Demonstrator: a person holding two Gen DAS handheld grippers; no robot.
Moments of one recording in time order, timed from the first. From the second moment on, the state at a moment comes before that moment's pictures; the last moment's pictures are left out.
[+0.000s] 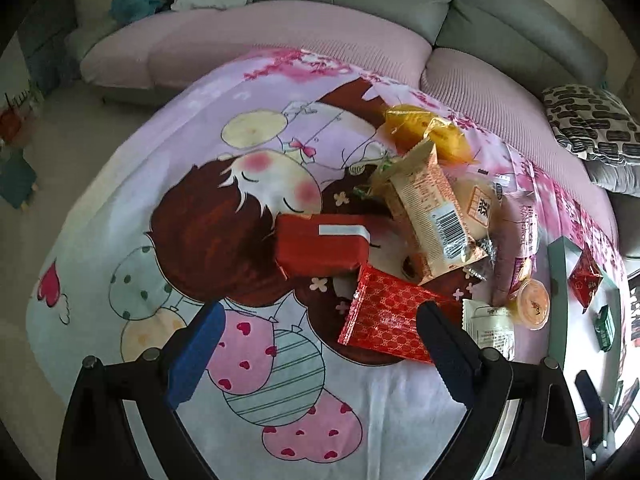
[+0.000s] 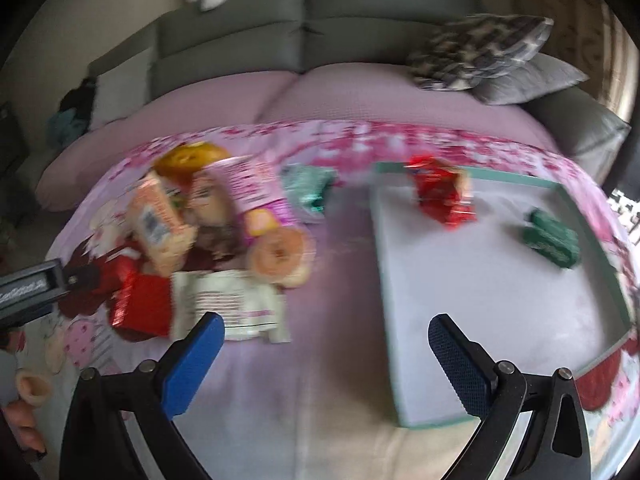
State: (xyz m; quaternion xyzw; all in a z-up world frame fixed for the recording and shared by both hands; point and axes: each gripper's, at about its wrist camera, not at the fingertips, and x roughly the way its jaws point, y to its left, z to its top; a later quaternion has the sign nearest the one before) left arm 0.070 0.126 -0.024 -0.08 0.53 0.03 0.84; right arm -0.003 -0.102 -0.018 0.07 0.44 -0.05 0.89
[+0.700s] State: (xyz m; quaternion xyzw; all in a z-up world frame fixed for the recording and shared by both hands) left arm 0.091 0.109 -0.066 -0.05 0.59 0.01 0.80; right arm 0.044 -0.072 -0.064 0.08 0.50 0.01 0.86
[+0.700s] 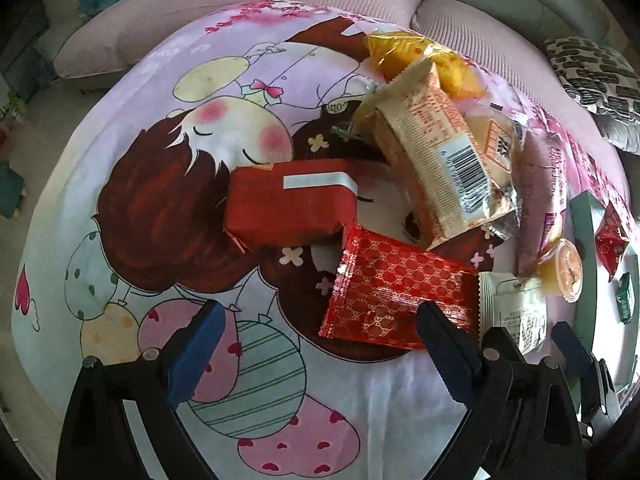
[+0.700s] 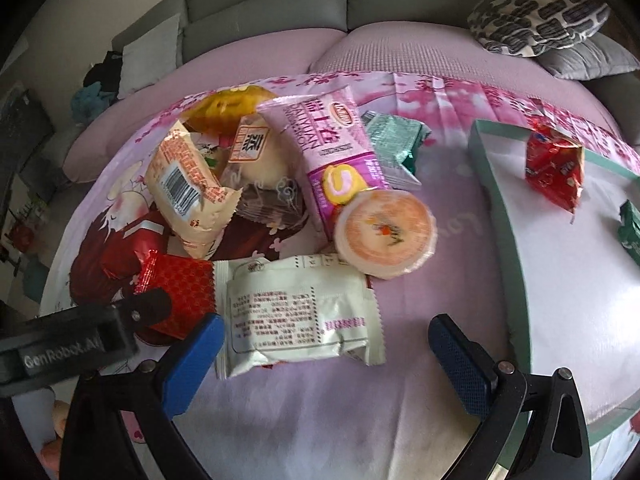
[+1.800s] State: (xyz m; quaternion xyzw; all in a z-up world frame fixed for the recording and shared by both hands) left arm 0.102 0.100 -0.059 -0.06 0.58 0.02 0.81; right arm 0.003 -0.096 -0.055 0.11 0.51 0.02 0.85
